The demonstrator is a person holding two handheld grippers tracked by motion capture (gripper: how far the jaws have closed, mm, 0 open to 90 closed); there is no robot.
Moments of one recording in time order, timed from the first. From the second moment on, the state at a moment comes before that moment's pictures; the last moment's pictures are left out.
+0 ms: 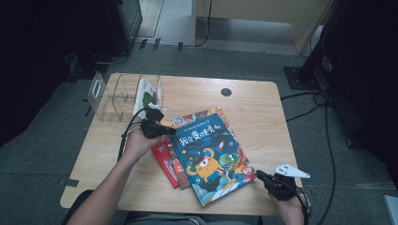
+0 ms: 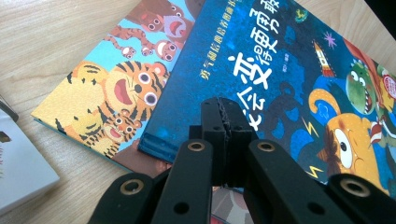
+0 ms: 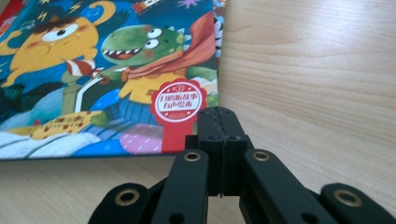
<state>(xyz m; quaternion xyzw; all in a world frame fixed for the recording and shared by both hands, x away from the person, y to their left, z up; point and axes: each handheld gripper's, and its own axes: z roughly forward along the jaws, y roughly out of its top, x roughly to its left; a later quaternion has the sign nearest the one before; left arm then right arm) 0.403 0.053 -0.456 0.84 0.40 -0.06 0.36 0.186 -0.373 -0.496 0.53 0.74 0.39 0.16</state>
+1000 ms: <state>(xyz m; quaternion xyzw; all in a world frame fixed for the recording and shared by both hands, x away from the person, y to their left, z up) 0.390 0.077 -0.459 0.83 0.43 -0.04 0.34 0.225 -0.380 -0.500 0.53 0.74 0.38 0.15</state>
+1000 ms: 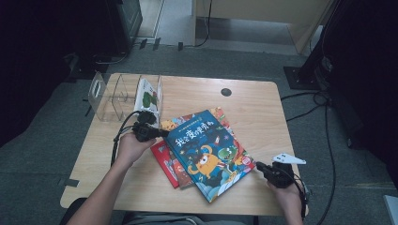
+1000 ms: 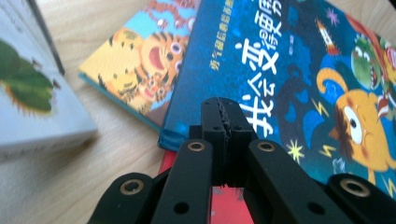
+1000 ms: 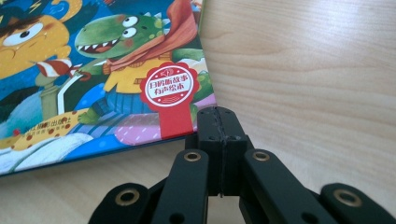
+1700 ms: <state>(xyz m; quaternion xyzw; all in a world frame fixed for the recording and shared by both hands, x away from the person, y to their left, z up) 0.372 0.115 -0.461 0.81 0.48 -0.03 0.34 0.280 -0.380 -0.501 0.53 0.74 0.39 0.14</state>
